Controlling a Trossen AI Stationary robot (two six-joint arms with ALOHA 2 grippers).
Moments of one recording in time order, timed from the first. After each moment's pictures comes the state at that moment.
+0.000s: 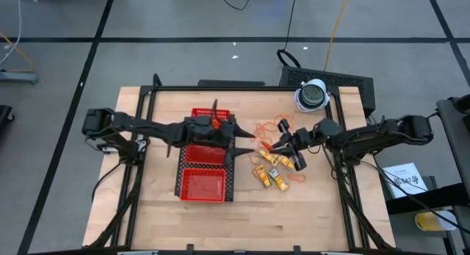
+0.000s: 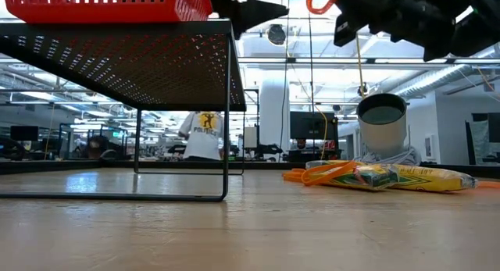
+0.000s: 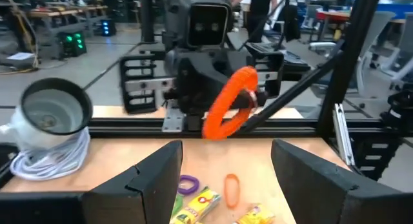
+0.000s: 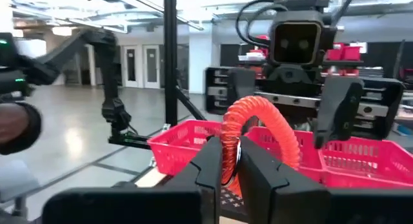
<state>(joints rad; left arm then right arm) 0.01 1.58 1.00 0.50 0.12 -0.01 -0.08 1.15 0.35 1.04 -0.42 0.07</state>
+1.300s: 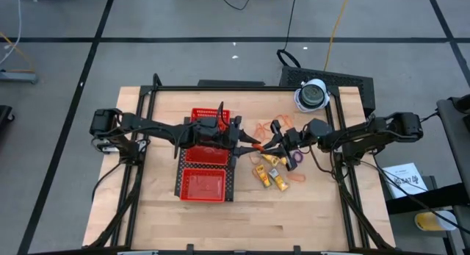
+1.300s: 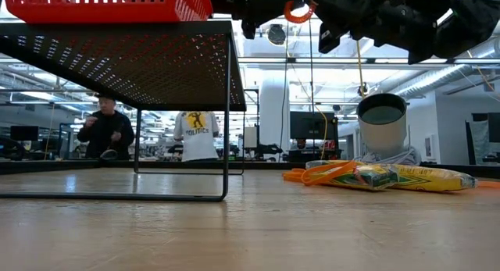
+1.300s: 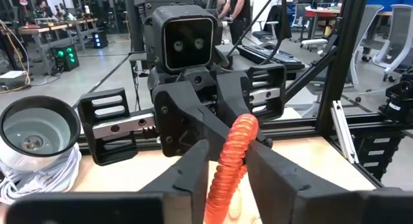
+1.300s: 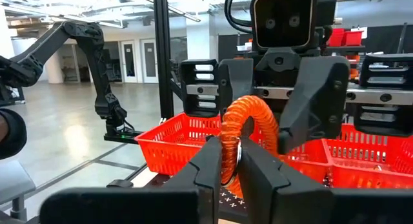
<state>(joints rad) 0.01 1.65 1.04 0.55 0.14 0.05 -0.07 1.29 0.42 1.07 -0.42 0.09</state>
